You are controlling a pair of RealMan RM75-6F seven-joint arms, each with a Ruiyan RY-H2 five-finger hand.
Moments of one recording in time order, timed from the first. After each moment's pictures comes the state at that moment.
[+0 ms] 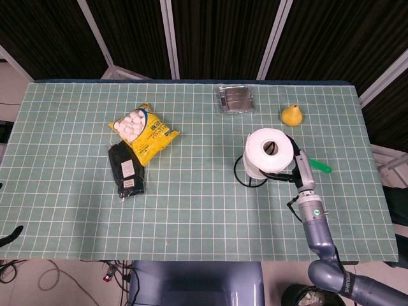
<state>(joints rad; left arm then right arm) 0.03 -1.08 -0.08 -1.79 1.42 1.62 0.23 0.42 -1.44 0.51 -1.68 -1.08 1.03 0.48</state>
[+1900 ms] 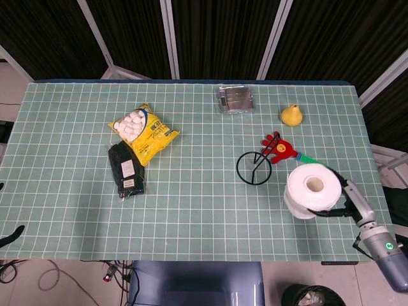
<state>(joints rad) 0.03 -1.08 -0.08 -1.79 1.42 1.62 0.22 0.19 -0.99 0.29 -1.72 -1.60 0.92 1.09</state>
